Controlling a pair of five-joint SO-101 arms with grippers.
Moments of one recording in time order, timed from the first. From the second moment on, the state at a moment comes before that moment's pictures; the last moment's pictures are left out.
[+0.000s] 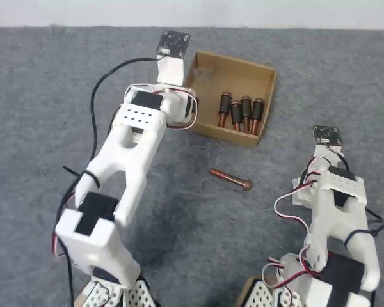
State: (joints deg) left arm 9.5 13.2 6.0 49.2 7.8; right arm 15.9 -15.0 55.4 47.8 14.0
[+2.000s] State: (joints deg) left arm 6.8 12.4 24.0 44.5 -12.9; right arm 15.9 -15.0 55.4 47.8 14.4
